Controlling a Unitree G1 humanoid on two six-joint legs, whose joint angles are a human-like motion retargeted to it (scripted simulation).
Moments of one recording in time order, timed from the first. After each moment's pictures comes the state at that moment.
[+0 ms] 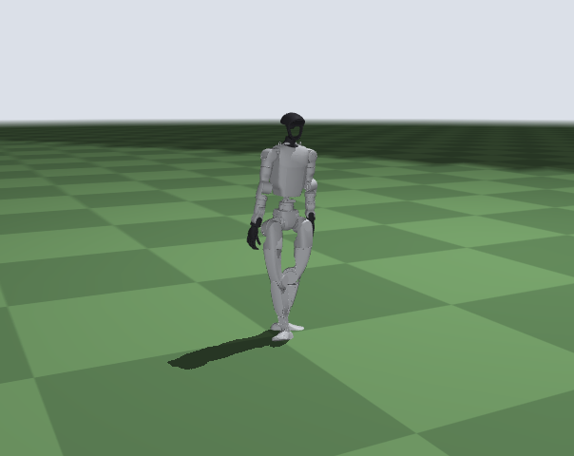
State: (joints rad) left arm 0.11 0.16 0.12 1.54 0.52 0.07 0.07; right arm -0.07 -0.18 -0.17 1.60 -0.18 0.12 -0.01; waist -0.05 0.00 0.01; left_leg 0.08 0.01 0.91 0.04 -0.25 0.13; right_leg -0.12 -0.15 -1.13 0.11 -0.34 0.15
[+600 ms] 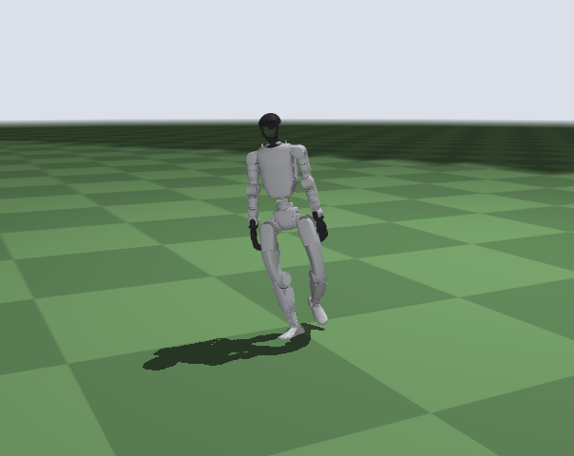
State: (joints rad) left arm 0.11 0.09 0.10 1.50 0.47 -0.02 0.03; right arm -0.11 -0.11 -0.13 1.52 -0.24 0.11 0.02; waist 0.02 -0.05 0.06; left_leg 0.04 0.18 0.65 0.88 -0.11 0.26; right_leg -0.01 -0.07 -0.42 0.12 -0.23 0.04
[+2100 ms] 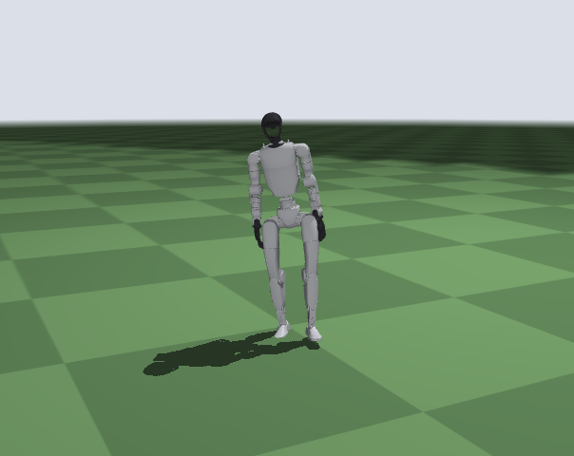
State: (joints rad) left arm 0.05 0.04 0.01 1.38 0.41 -0.12 0.08; right arm -0.11 -0.12 -0.08 1.57 -0.24 0.09 0.02; waist -0.04 0.03 0.11; left_leg -0.21 -0.02 0.35 0.05 0.06 0.09; right_leg -0.02 -0.07 -0.13 0.12 -0.07 0.05
